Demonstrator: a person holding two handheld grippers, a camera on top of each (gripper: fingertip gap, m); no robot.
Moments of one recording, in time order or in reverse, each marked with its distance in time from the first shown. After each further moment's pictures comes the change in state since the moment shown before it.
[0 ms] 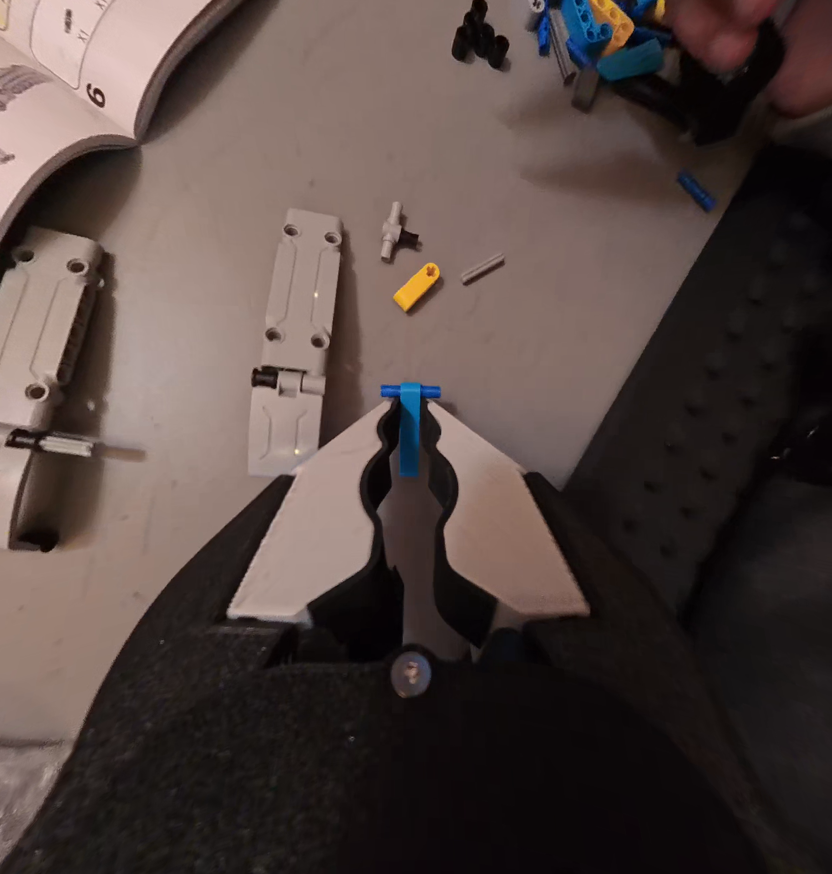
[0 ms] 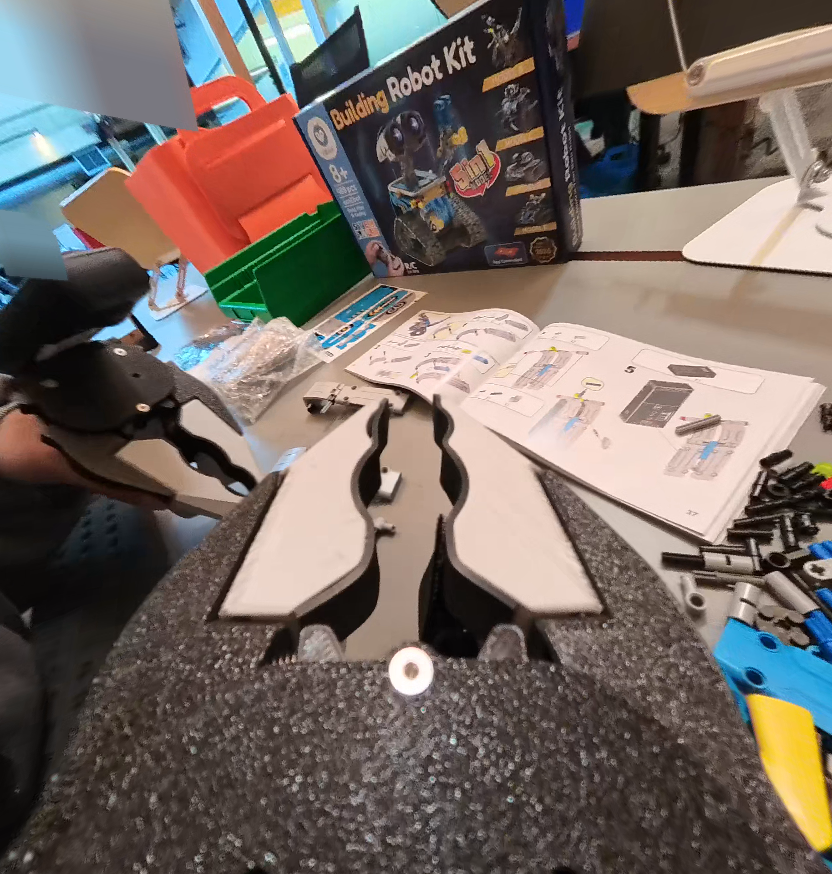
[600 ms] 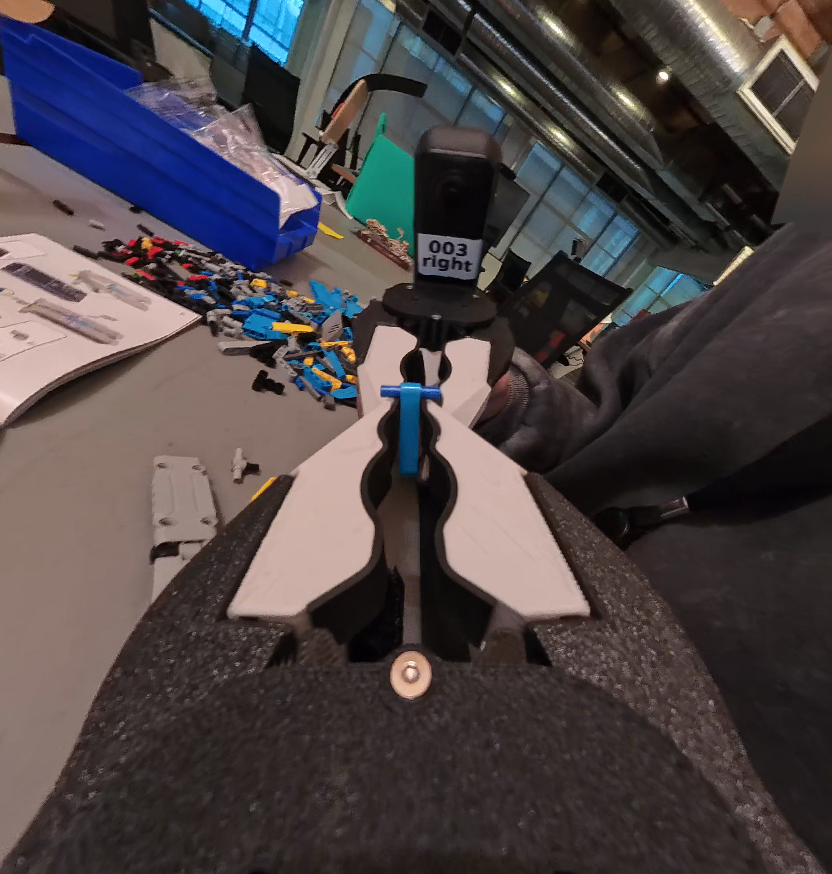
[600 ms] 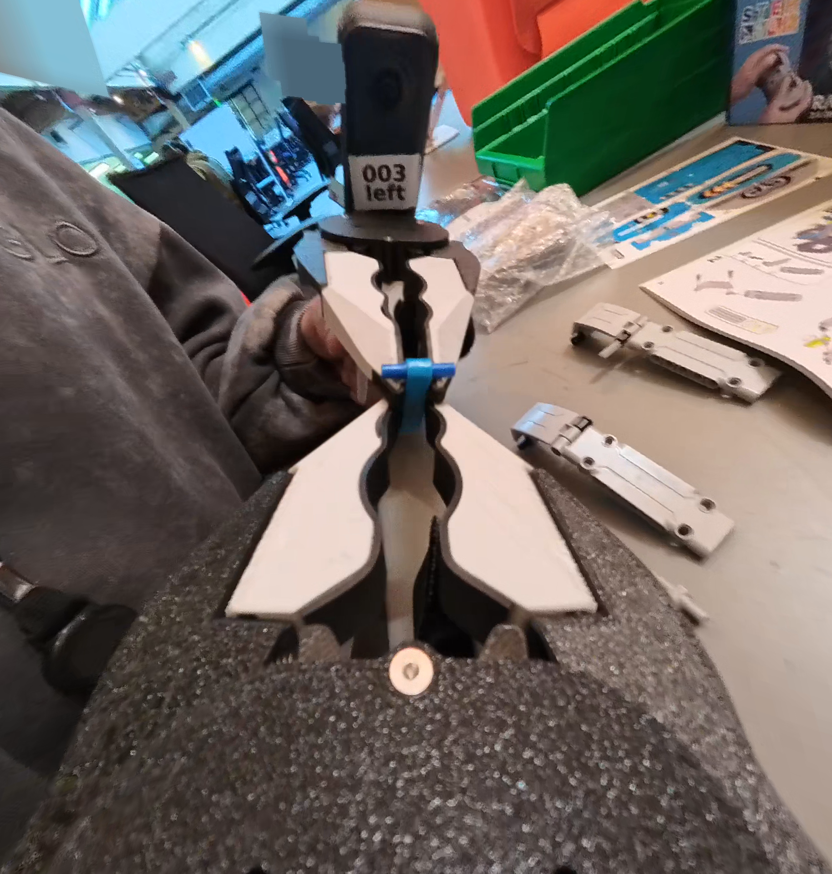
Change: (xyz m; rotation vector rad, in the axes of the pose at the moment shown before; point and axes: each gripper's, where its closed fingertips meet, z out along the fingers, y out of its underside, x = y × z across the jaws) left arm 0.038 -0.061 -0.085 0.751 0.657 -0.043; right arm -0.149 0.056 0.035 -0.295 -0.540 -0.031
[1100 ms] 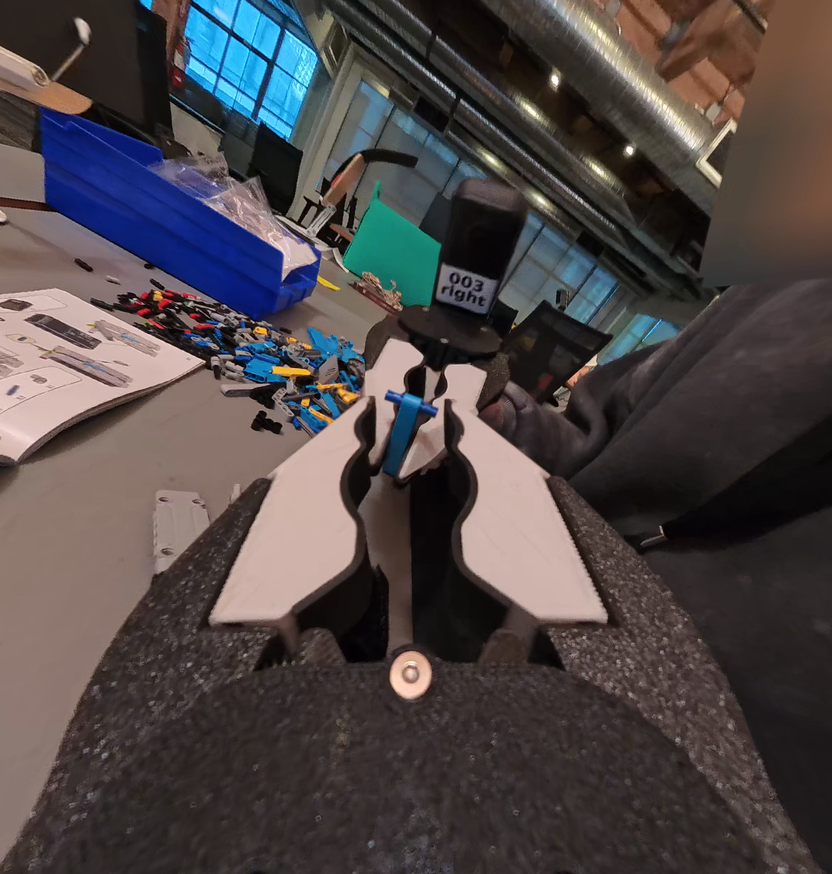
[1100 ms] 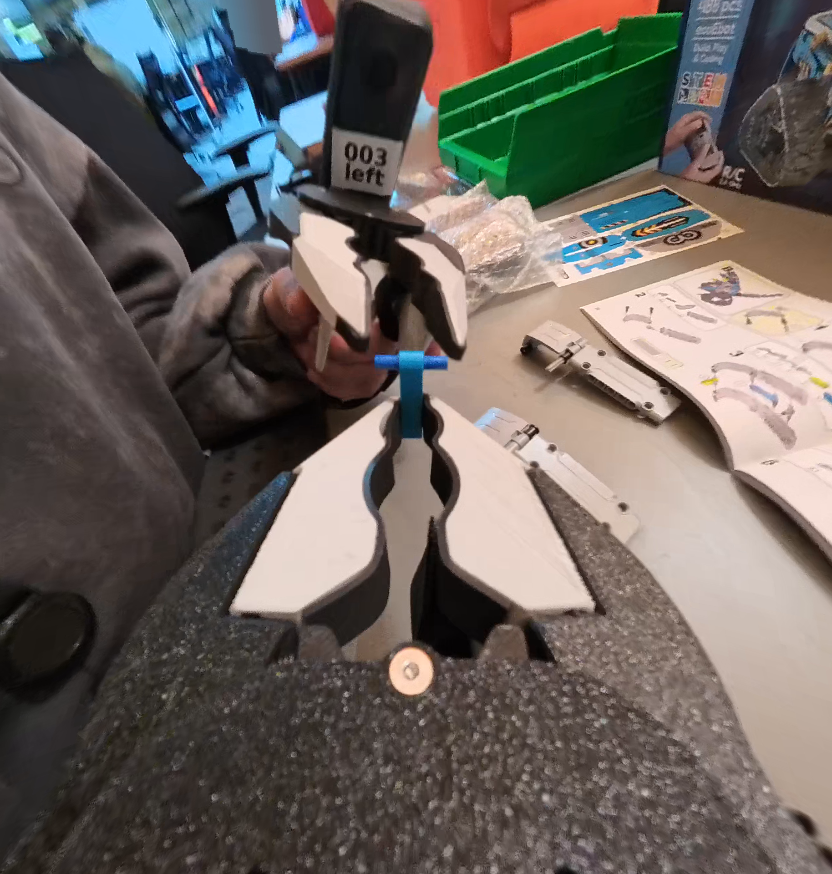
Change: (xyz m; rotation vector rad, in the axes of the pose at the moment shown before) left arm 0.005 -0.020 -0.008 0.112 0.019 0.000; right arm 0.006 -0.007 -0.009 -0.051 0.119 -0.167
